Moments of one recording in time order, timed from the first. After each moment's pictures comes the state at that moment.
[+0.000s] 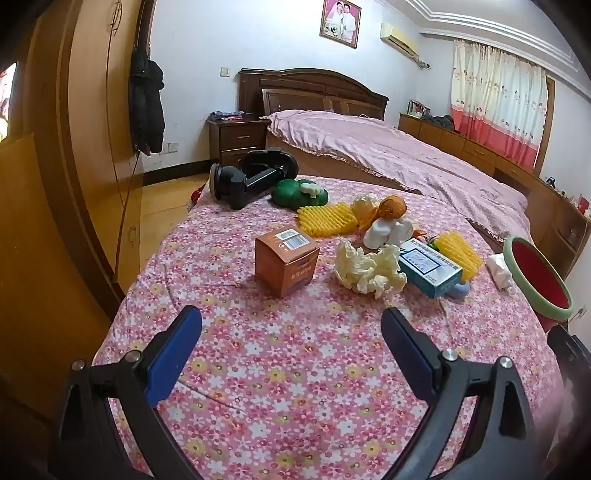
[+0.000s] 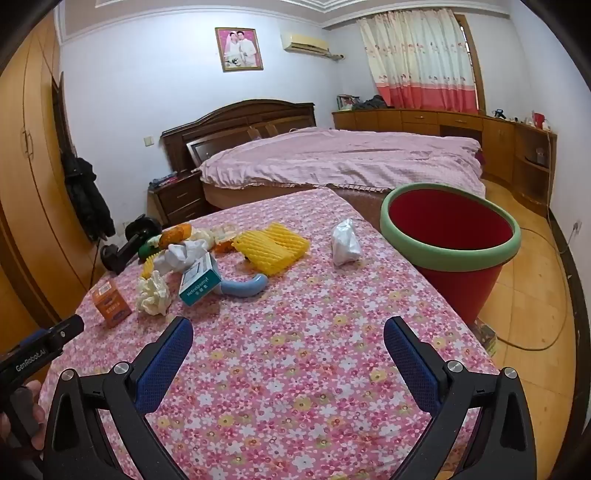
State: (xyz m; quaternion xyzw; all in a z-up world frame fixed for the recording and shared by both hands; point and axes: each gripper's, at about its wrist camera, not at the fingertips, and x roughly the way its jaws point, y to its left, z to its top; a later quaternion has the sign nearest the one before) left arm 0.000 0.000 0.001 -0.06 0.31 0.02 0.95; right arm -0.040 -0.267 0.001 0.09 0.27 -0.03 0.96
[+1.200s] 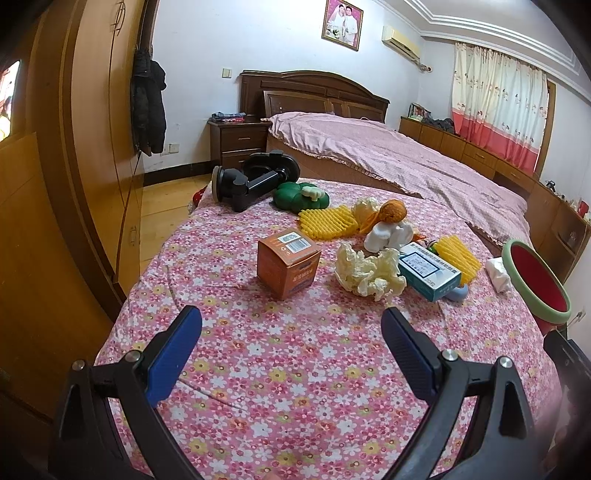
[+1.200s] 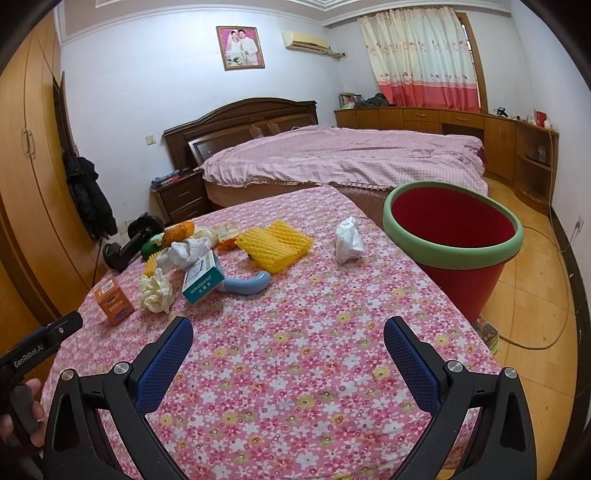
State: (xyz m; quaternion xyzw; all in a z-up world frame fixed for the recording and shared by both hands) left arm -0.001 0.003 0.003 -0.07 0.31 0.02 0.95; right arm -0.041 -0.267 0.000 0.10 0.27 -0.02 0.96
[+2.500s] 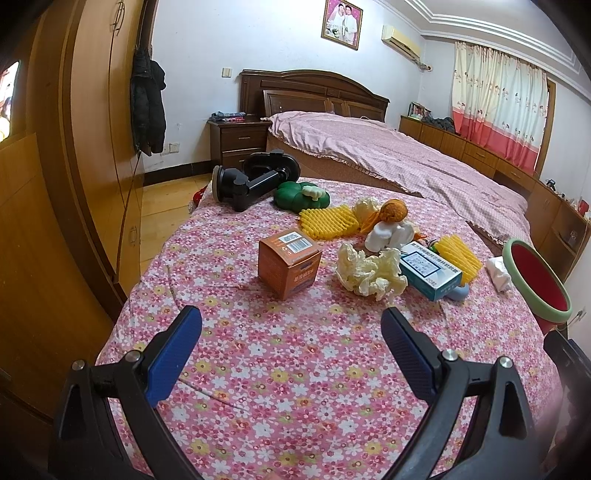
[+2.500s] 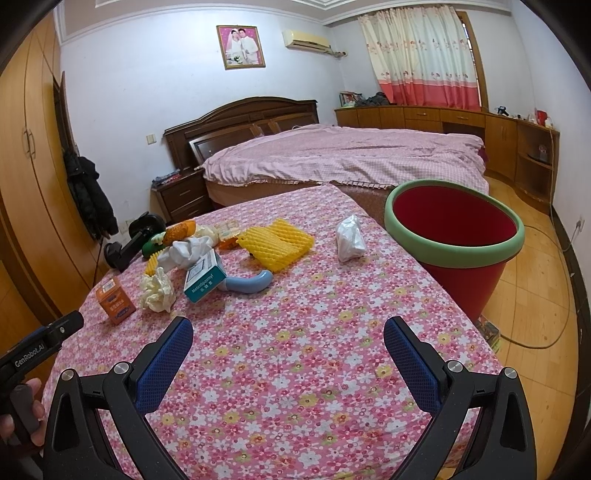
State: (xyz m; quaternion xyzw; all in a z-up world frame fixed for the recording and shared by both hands) left arm -0.002 0.006 0.005 -0.07 0.31 0.02 0.95; right arm -0.040 -0.265 -0.001 0.10 0.28 -0.02 0.96
